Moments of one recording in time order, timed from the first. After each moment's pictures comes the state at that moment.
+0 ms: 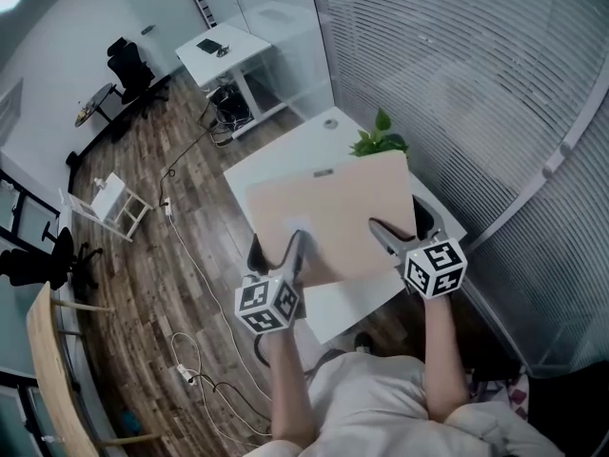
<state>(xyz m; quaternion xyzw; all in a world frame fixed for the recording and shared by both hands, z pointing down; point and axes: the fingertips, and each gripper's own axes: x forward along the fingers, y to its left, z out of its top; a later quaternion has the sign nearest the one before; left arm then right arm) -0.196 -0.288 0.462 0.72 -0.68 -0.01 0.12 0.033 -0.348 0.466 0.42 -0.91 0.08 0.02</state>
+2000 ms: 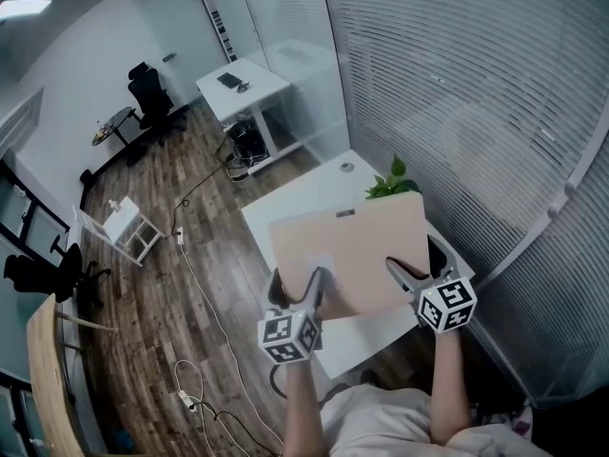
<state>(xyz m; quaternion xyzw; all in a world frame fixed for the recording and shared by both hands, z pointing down) -0.193 -0.289 0.449 0.72 -0.68 -0.02 0.10 0.035 -0.351 0.452 0.42 -0.91 0.06 0.01</state>
